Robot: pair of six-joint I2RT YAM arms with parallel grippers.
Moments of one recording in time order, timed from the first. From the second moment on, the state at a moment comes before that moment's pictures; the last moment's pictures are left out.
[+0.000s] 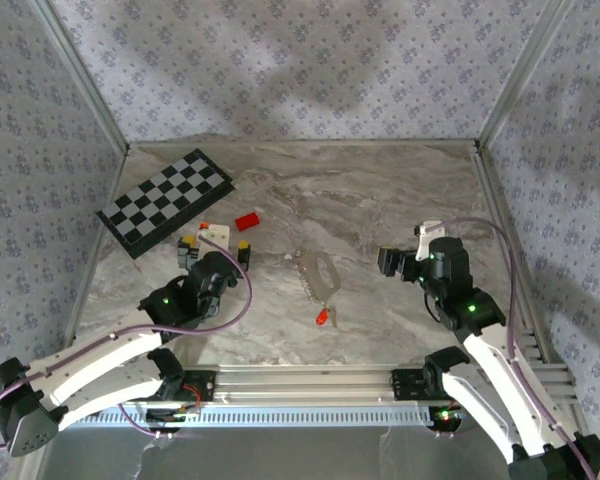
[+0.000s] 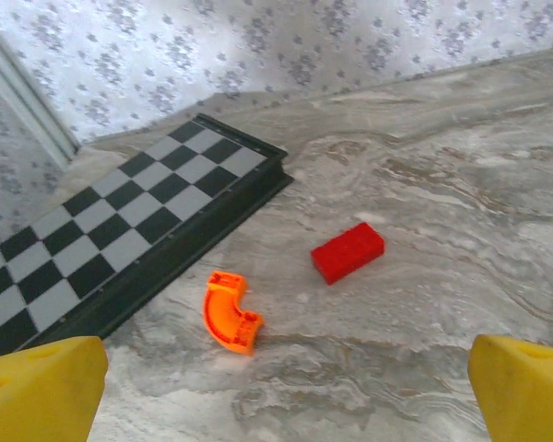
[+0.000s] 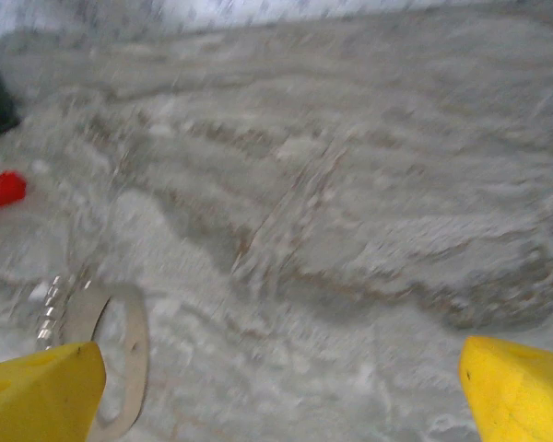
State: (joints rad) left arm -0.90 0.83 0.59 -0.26 -0.87 -0.23; right arm 0.32 0.62 0.59 -0.45 0.10 0.22
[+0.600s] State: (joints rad) left arm -0.62 0.78 0.37 -0.05 -0.86 -0.04; right arm 0.29 0.57 0.43 -0.29 0.41 0.15
